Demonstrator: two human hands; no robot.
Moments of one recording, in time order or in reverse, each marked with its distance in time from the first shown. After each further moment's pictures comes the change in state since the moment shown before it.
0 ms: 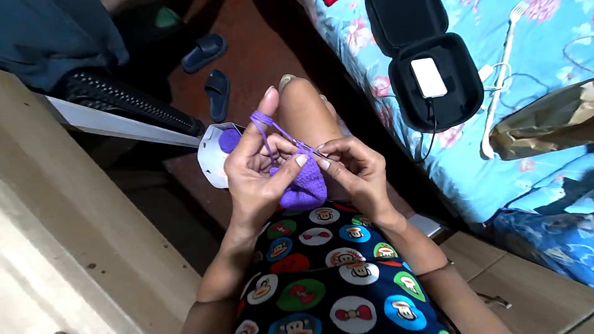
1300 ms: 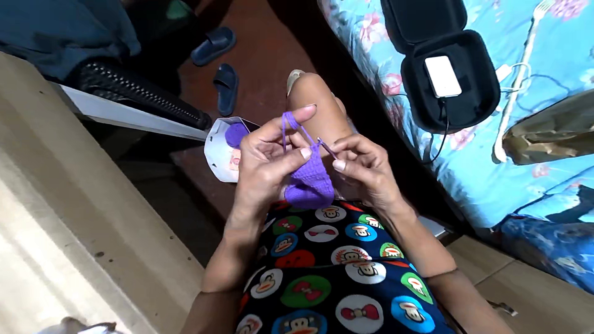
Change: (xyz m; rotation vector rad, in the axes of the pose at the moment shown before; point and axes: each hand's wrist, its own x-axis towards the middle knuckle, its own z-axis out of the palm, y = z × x) left_hand 0.005 -0.009 -0.010 -0.252 -0.102 -0.156; right_hand 0.000 0.018 -0.008 0.443 -0.091 0.212
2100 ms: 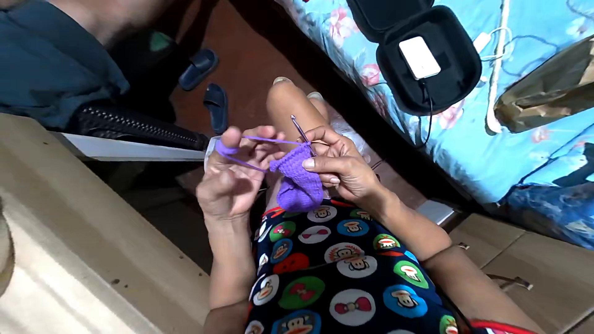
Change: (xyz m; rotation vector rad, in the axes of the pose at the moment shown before) left_hand 0.008 -0.008 -0.027 -0.255 -0.161 0.046; right_hand 0.000 -0.009 0.007 0.346 -0.015 0.212
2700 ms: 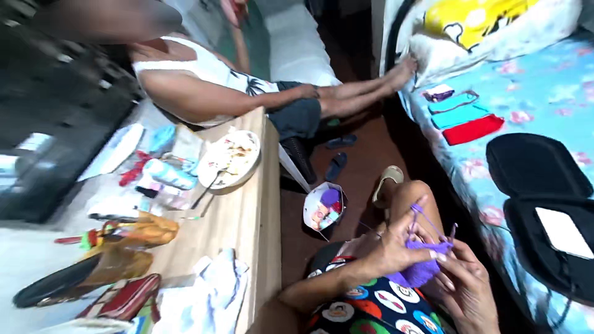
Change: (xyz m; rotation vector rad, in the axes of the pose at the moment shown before) left_hand -0.011 -0.011 0.066 0.313 0.211 -0.015; right_hand -0.013 0.010 0.003 -0.074 0.112 -0.180
